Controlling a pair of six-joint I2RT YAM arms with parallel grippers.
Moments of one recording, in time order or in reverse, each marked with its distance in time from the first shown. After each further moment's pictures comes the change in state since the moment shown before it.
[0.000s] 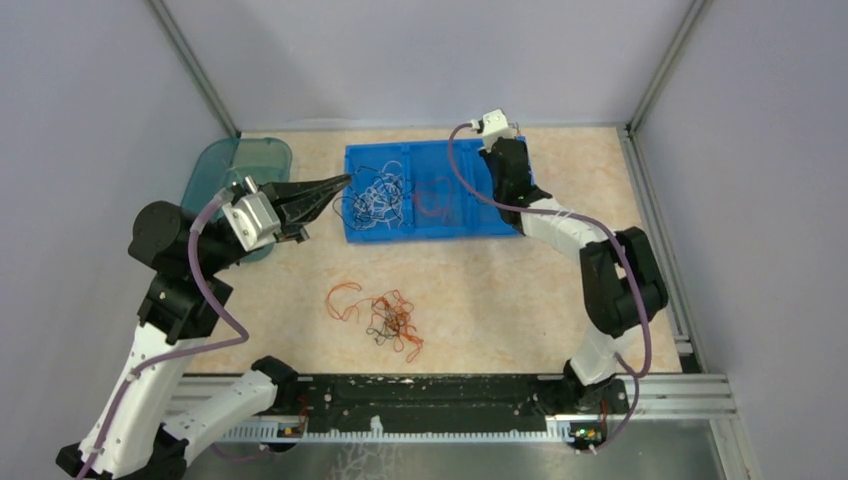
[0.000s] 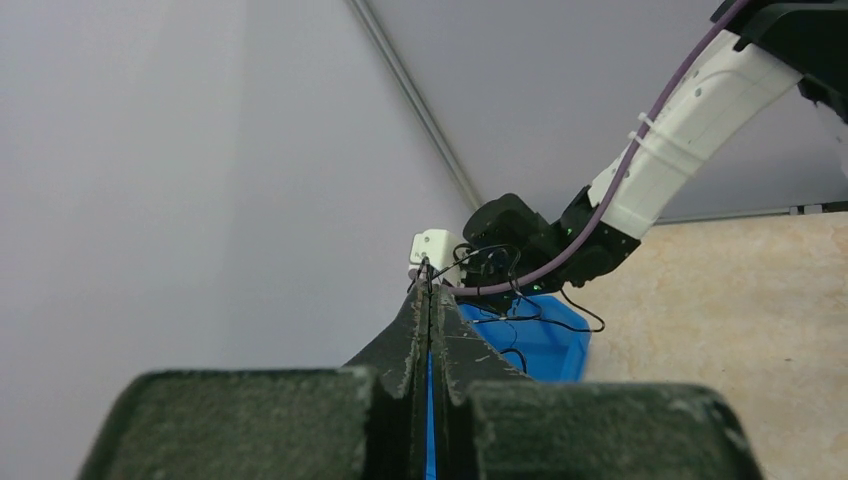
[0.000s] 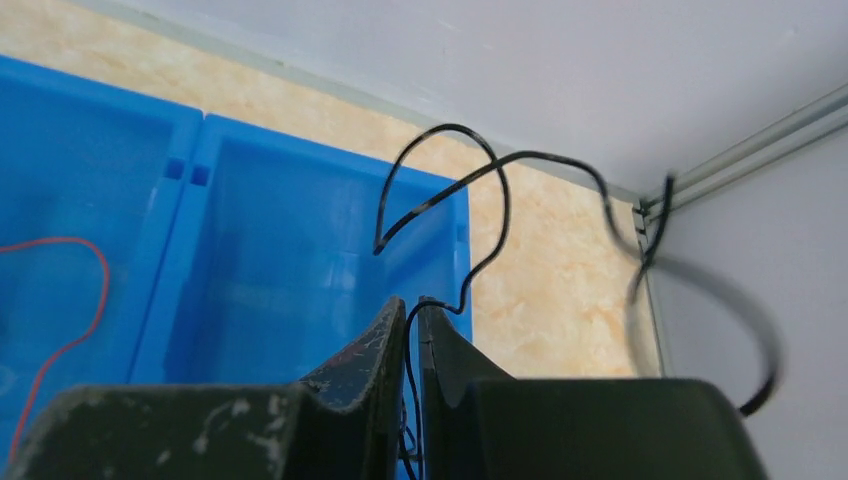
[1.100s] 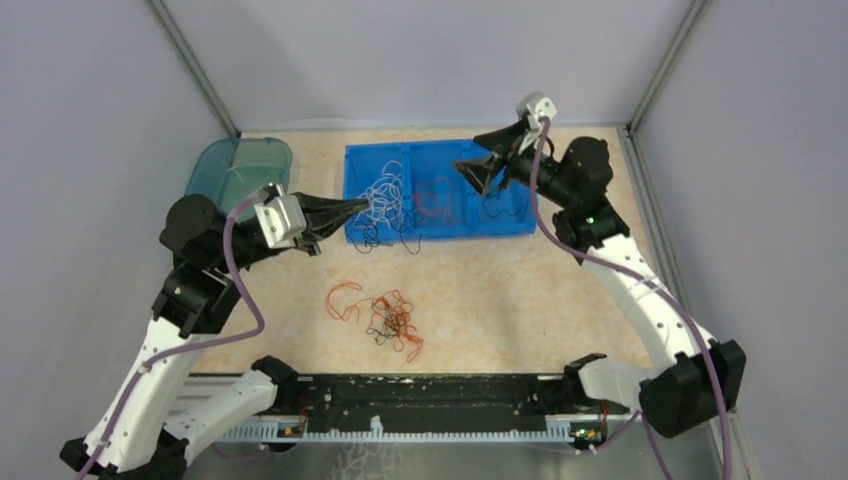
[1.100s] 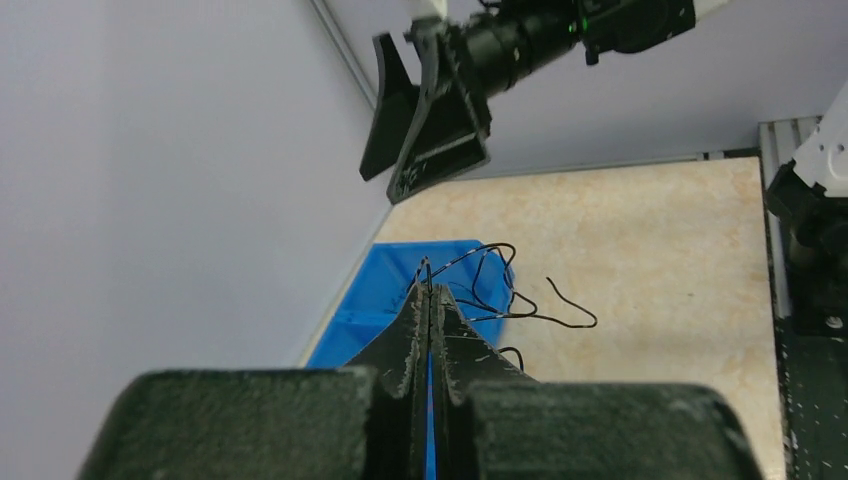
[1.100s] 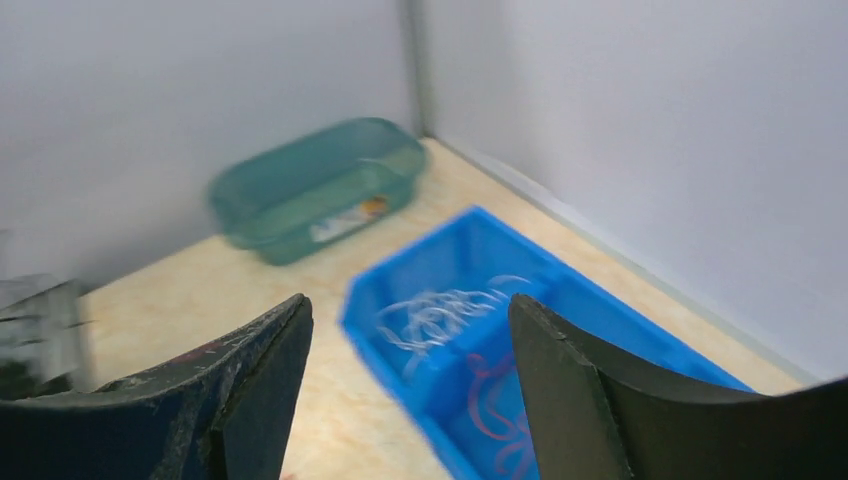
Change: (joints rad) left arm 0.000 -0.003 -0.058 -0.088 0.066 -0.021; right arm -0.058 -0.467 0.014 -0.192 -0.942 0.423
